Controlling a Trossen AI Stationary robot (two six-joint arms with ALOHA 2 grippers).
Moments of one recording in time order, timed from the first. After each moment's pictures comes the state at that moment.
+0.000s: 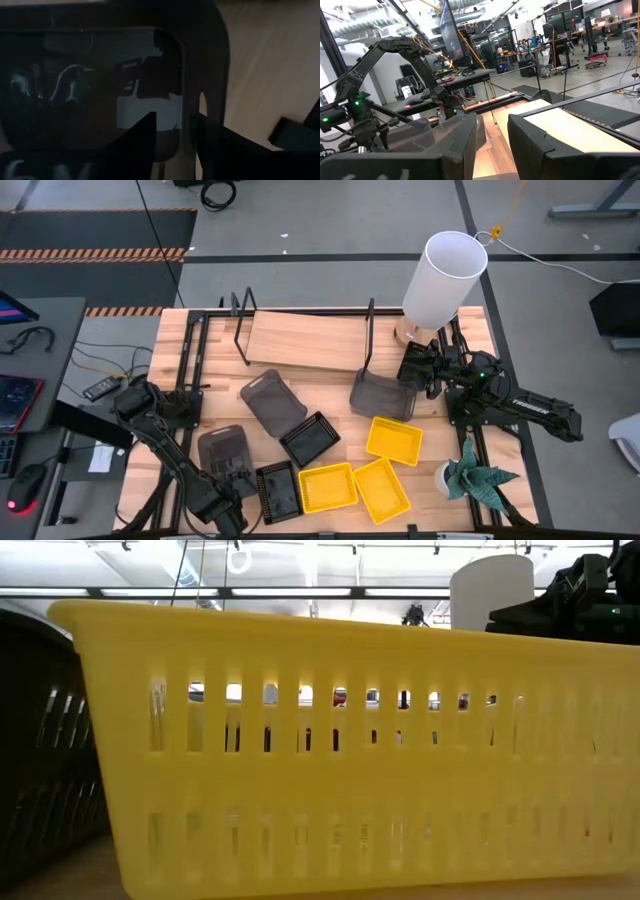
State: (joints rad) left arm -0.94 1.85 1.25 -0.97 -0.10 -1.21; right arm -0.43 0.01 0.01 0.16 -0.20 0.29
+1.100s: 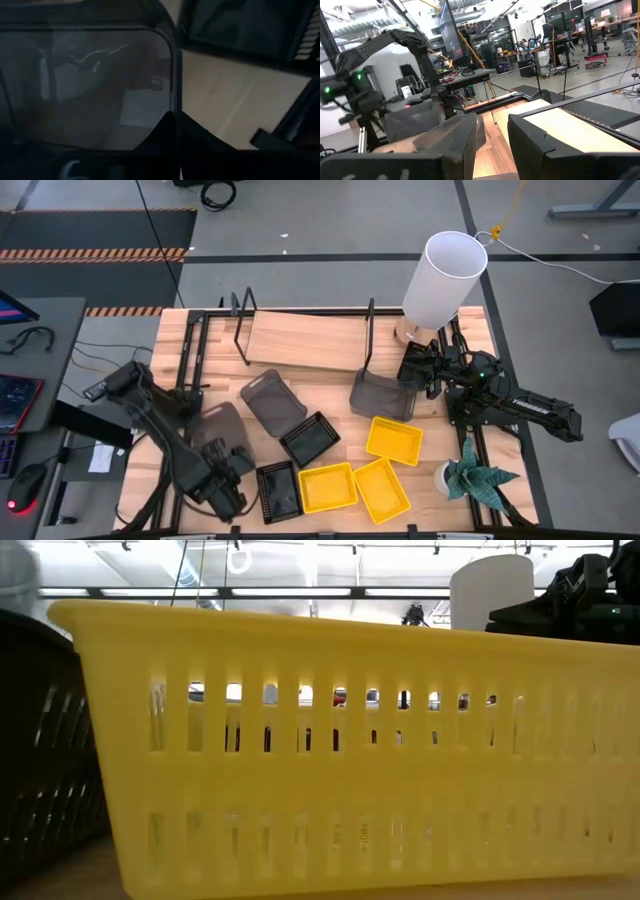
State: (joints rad) left arm -0.85 1.65 1.35 -1.24 -0.16 -1.29; right arm -0.43 0.01 0.01 0.16 -0.20 0.29
